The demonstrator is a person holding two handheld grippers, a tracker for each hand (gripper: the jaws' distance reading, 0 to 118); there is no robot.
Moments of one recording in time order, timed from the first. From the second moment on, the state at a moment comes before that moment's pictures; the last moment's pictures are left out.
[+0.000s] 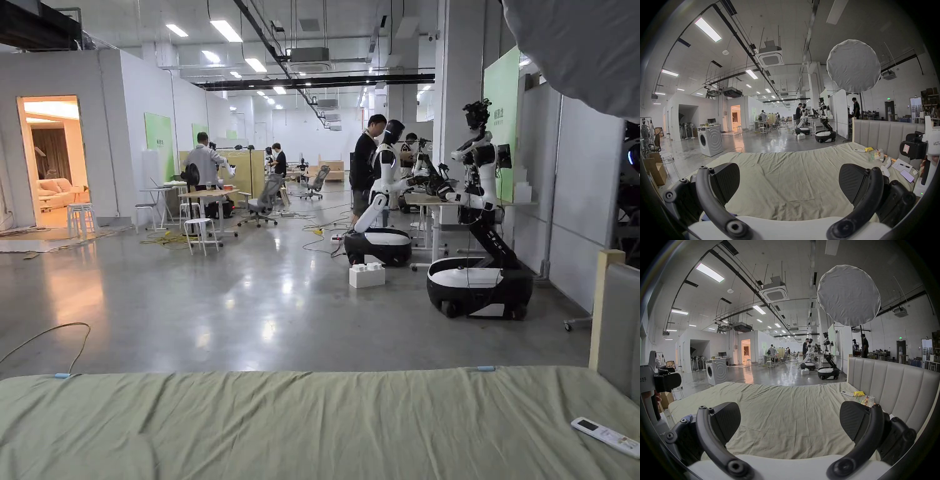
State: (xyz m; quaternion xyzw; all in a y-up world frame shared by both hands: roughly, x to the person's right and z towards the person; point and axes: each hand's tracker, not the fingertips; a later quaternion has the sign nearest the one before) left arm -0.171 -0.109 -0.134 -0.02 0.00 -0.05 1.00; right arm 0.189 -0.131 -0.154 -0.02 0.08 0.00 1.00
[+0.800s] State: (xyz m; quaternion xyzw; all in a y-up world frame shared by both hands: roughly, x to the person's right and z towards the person) left arm -0.178 -0.108 -0.136 -0.02 -0.01 -0.03 1.00; right arm 0.160 -0.109 -0.169 -0.17 -0.02 -0.09 0.98
